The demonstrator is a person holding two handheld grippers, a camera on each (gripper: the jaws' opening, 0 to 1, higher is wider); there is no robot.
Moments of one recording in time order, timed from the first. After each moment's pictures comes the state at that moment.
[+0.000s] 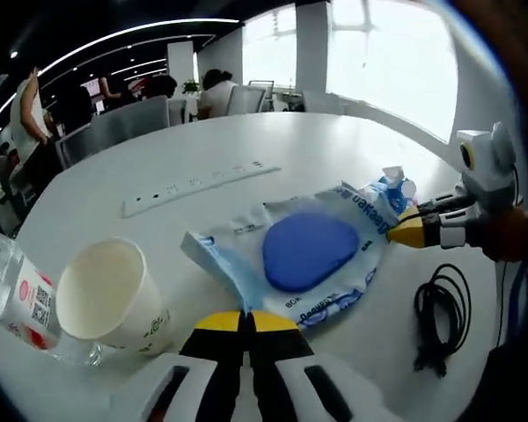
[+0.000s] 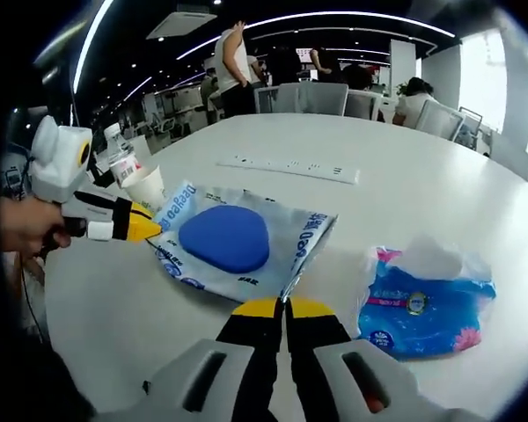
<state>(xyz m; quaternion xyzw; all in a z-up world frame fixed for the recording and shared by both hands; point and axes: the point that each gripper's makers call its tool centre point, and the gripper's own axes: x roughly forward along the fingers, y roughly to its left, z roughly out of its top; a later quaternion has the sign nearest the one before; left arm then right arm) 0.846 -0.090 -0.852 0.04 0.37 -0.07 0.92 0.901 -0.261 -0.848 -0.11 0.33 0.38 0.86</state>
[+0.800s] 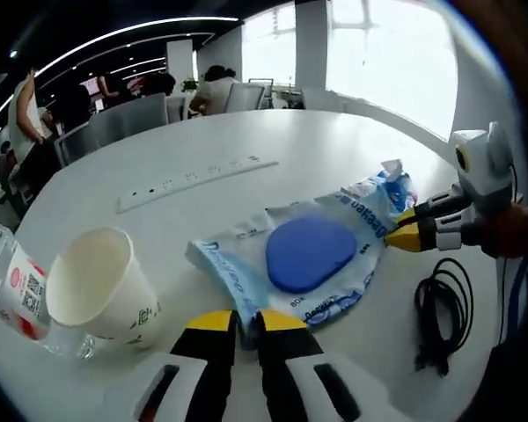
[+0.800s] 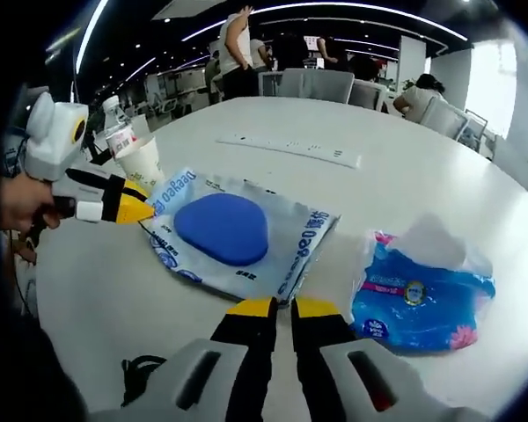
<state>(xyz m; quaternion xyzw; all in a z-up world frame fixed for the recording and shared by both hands) 0.841 -0.089 -0.855 0.05 0.37 -0.07 0.93 0.895 -0.267 -0.866 -0.16 0.34 0.39 0.84</state>
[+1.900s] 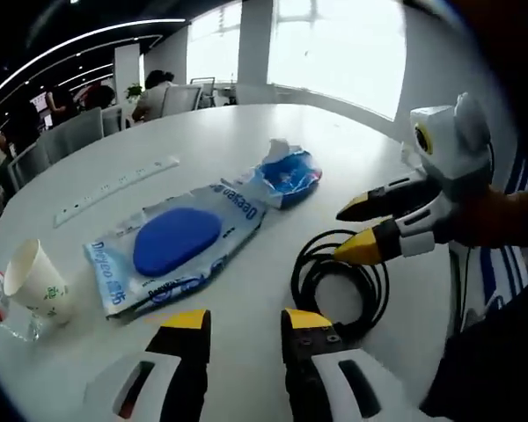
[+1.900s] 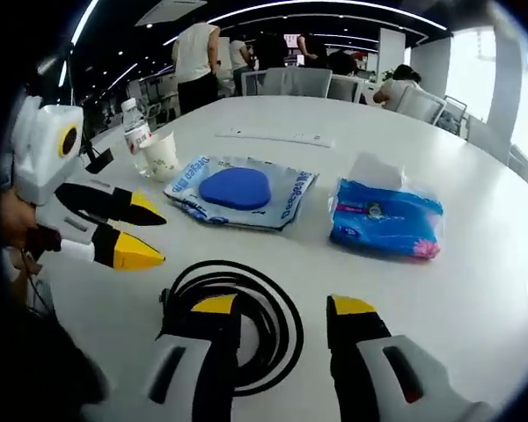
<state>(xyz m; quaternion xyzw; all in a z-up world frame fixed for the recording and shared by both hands) 0.783 -0.215 -0.844 0.06 0.38 -0.21 0.90 0.820 -0.335 -0.848 -0.13 0.37 0.34 0.86</state>
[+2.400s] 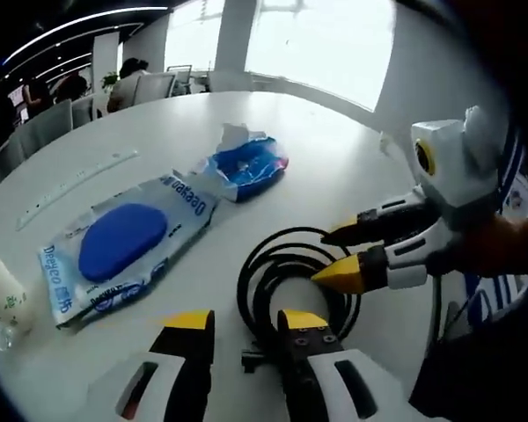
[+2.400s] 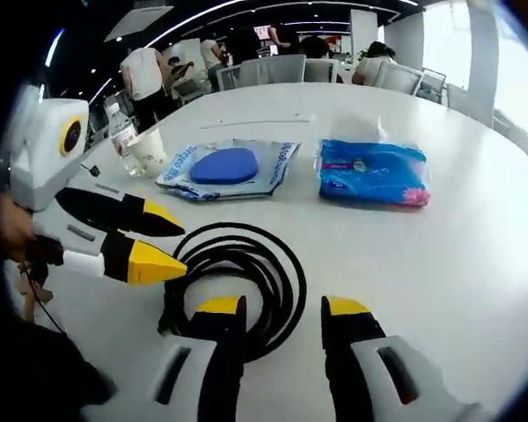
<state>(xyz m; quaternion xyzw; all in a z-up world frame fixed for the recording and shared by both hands) 0.783 -0.260 -0.859 0.05 0.41 -0.26 0.87 0.801 -0.349 -0.865 -0.08 0.41 0.30 0.86</state>
